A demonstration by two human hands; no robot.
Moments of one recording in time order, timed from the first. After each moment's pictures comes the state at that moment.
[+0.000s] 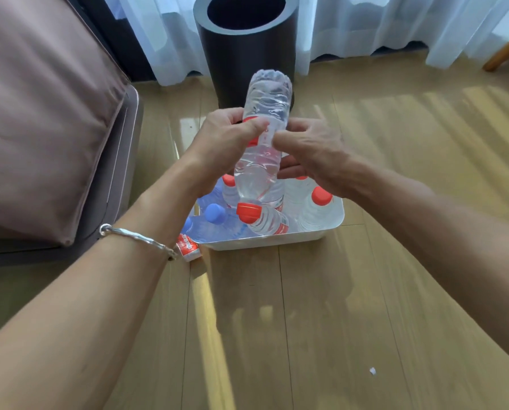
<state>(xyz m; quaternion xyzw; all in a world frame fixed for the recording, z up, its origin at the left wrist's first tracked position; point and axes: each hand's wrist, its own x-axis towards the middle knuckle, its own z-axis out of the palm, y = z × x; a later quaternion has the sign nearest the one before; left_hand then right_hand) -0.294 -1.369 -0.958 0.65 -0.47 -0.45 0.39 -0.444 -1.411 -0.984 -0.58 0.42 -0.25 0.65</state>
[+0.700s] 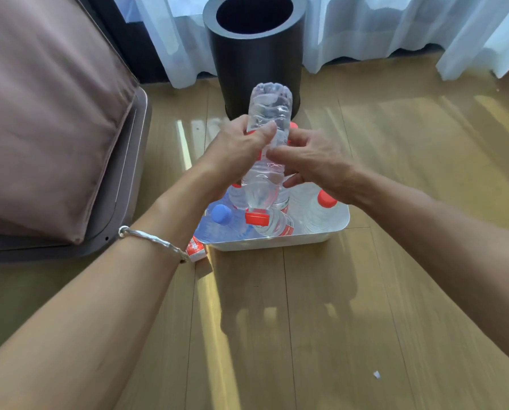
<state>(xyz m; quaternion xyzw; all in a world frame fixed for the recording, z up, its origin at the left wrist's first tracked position) -0.294 -1.367 -0.966 0.67 -0.48 -0.44 0.36 -0.442 -1.404 -0.987 -0.64 0.41 -0.22 0.61</state>
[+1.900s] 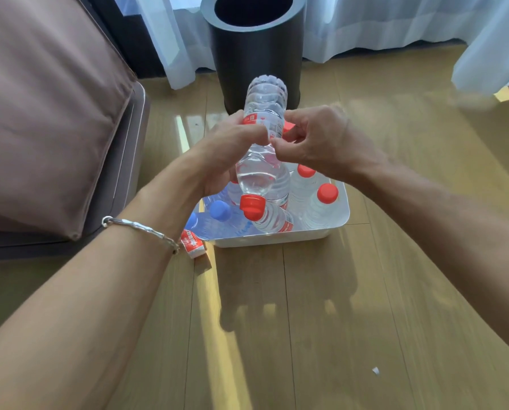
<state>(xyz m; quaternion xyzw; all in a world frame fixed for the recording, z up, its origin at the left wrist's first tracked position) -0.292 -1.362 -0.952 0.64 -0.39 -0.57 0.35 -0.450 -1.413 -0.969 -0.83 0.41 -0.21 0.31</state>
